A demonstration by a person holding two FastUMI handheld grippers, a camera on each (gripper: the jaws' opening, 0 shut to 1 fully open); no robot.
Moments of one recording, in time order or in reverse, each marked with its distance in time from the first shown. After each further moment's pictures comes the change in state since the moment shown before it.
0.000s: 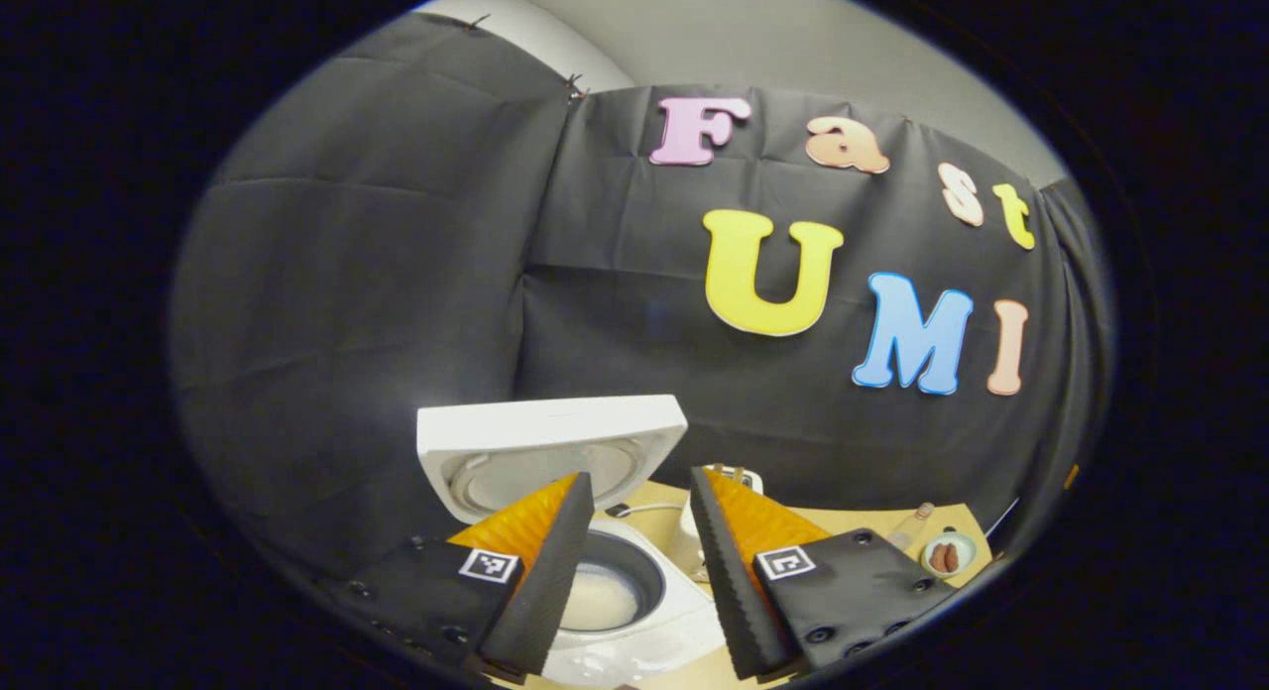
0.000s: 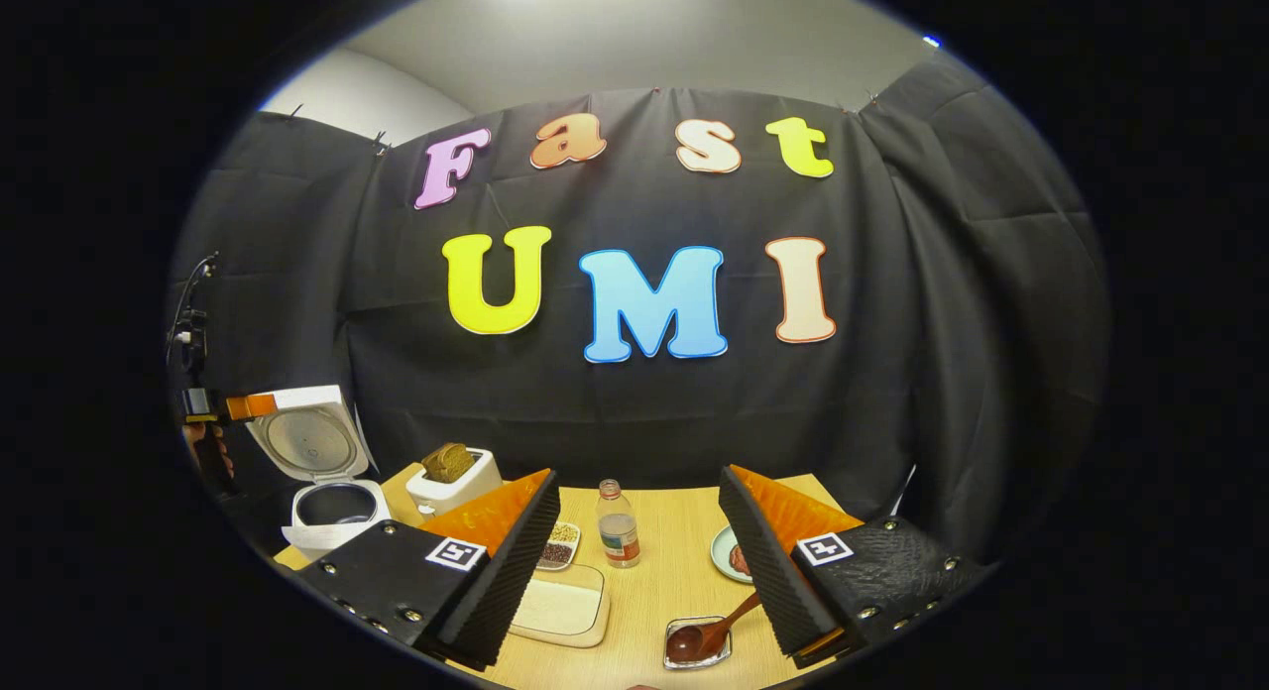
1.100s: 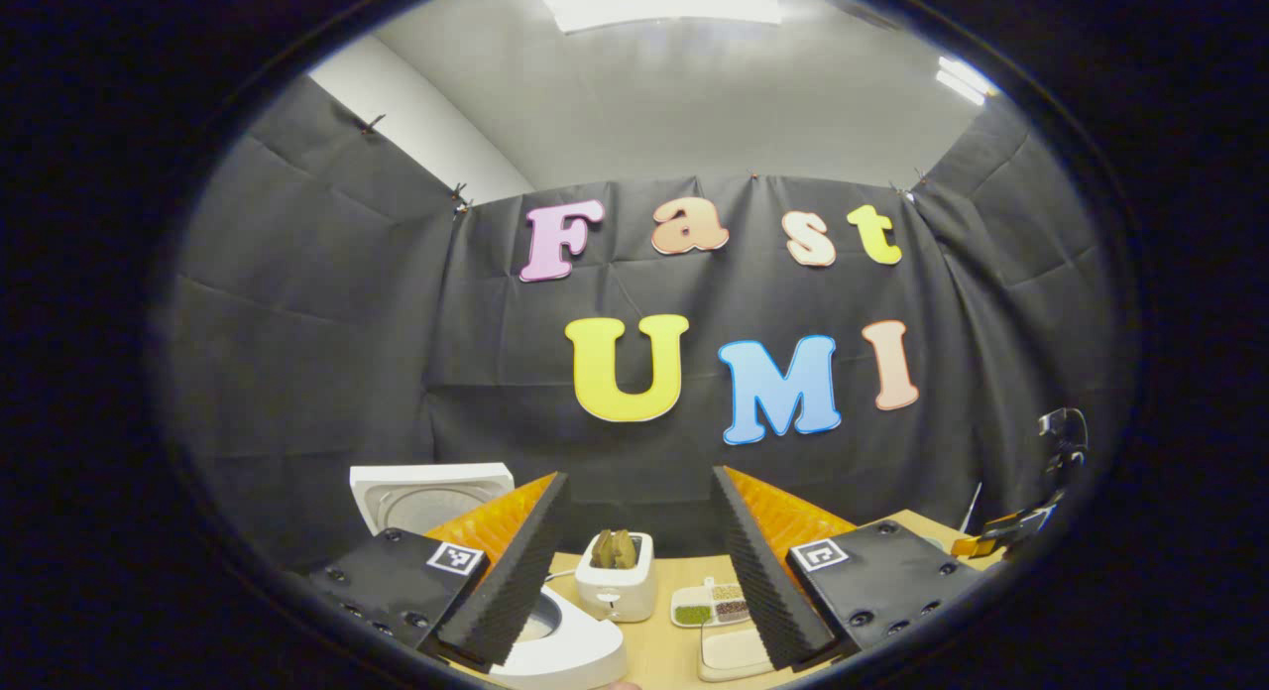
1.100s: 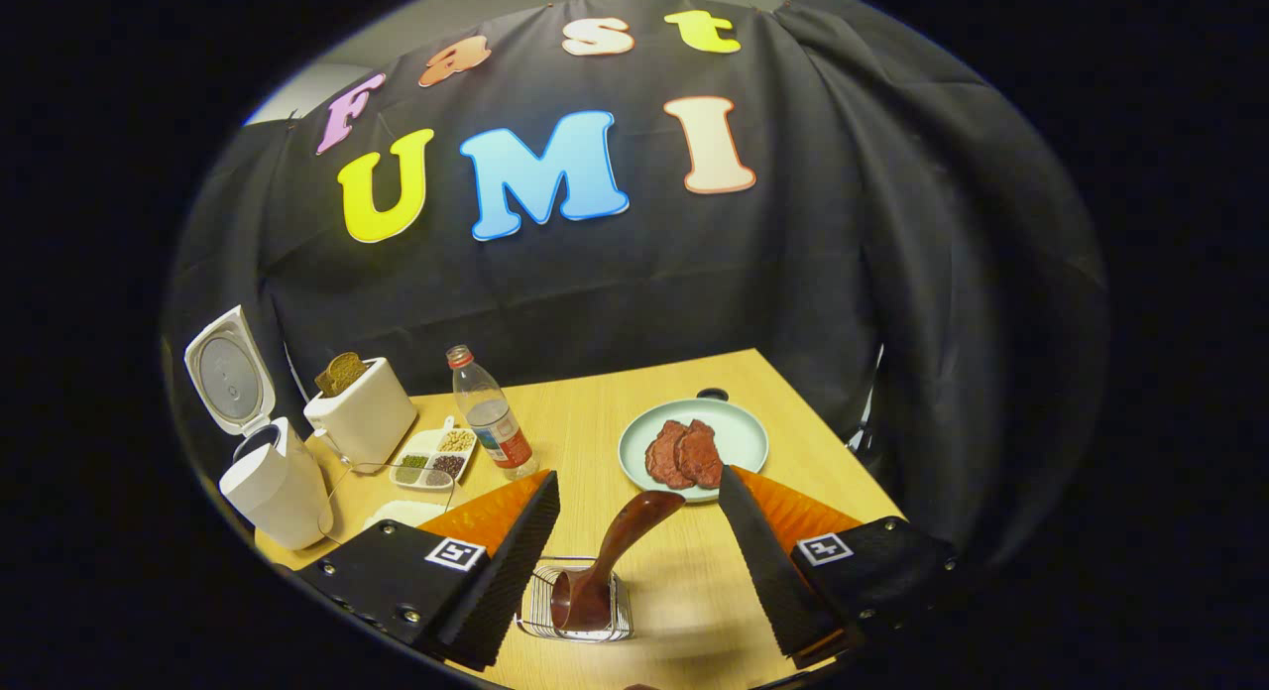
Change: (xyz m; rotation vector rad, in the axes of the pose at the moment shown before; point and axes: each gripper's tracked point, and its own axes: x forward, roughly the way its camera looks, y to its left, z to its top) left arm -0.115 -0.159 0.035 0.176 -0.247 -0.256; right arm 0.054 -0.138 -0.196 0.171 0.342 -0.111
